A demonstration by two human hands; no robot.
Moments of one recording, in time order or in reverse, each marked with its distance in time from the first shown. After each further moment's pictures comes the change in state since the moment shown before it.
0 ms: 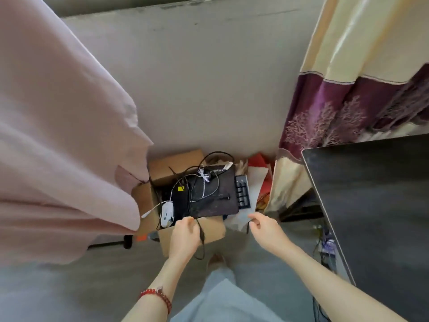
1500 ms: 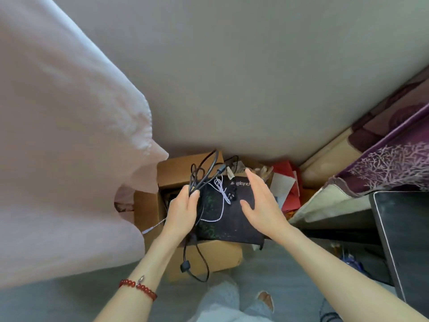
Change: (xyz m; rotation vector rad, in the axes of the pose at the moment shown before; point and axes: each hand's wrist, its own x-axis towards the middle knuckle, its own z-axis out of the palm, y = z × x) left_hand 0.168 0.024 -0.073 -0.242 0.019 0.156; right_hand 0.182 -0.107 0.011 -0.106 0.094 -0.383
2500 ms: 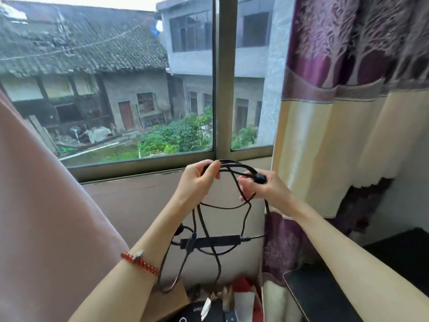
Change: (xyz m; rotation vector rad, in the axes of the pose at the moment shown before) left_hand -0.077 0.385 -0.096 -0.385 -0.178 0.884; right_hand -0.104 -0.179 -0.327 0.457 0.406 -0.319
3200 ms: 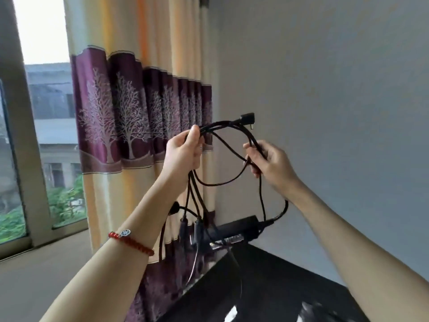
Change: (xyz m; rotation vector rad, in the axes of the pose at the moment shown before) left_hand -0.020 0.284 0.326 -0.615 -0.309 0.258; right_hand -0.302 -0.179 -0.297 -0.433 0.798 -0.270
